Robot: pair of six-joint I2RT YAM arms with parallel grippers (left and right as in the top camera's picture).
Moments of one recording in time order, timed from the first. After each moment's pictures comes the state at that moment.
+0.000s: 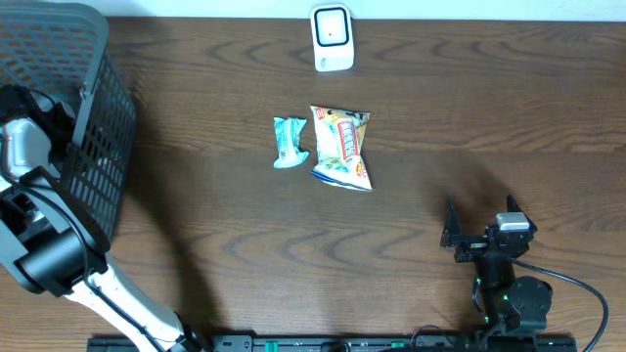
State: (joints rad) left arm 0.61 2.11 1.58 -0.80 0.31 -0.10; right arm -0.02 0.01 0.01 -0.07 -0.09 -0.01
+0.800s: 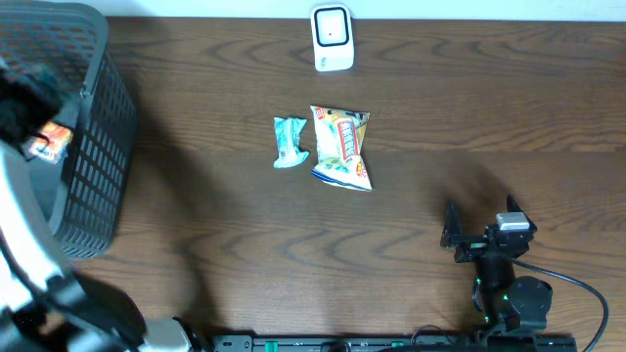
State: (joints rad) left arm 0.61 1.61 1.56 -0.71 0.32 -0.26; right arm -0.02 0.01 0.01 -0.07 -0.09 -0.01
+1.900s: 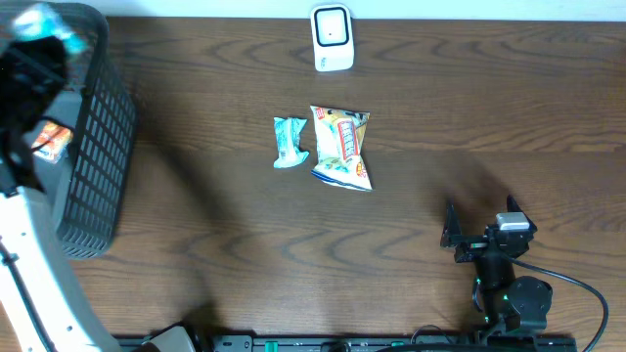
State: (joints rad) left arm 0.46 1.38 1.56 -0.62 0.55 -0.53; right arm -0.02 0.01 0.01 -0.07 -0.09 -0.01
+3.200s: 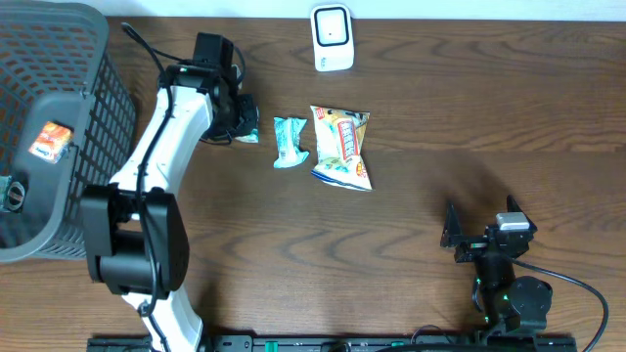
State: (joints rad) left arm -0.14 1.93 1.56 -0.93 0.14 -0.31; right arm -0.02 0.01 0.01 -0.07 -0.09 -0.01
